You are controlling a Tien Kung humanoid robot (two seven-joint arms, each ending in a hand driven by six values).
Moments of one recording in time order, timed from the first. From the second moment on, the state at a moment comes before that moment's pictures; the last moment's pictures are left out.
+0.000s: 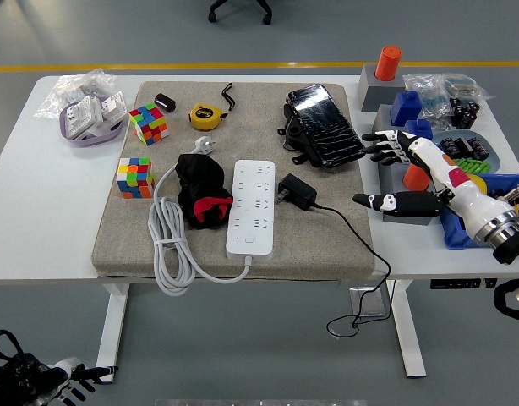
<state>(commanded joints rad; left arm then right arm) -0.39 0.24 -0.06 -0.42 0.62 0.08 0.24 0.12 -0.30 1.29 1.78 -1.60 0.11 -0.13</state>
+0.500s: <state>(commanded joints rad) -0.37 0.22 -0.07 -0.42 0.65 0.08 0.26 0.13 -0.30 1.31 1.78 -1.59 0.10 -0.12</state>
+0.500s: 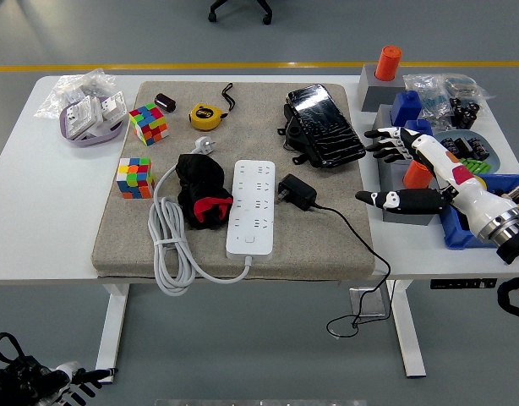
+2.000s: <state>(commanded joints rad) -0.35 0.22 -0.03 -0.42 0.59 0.09 0.24 0.10 -0.28 1.35 1.78 -1.60 0.09 -0.12</state>
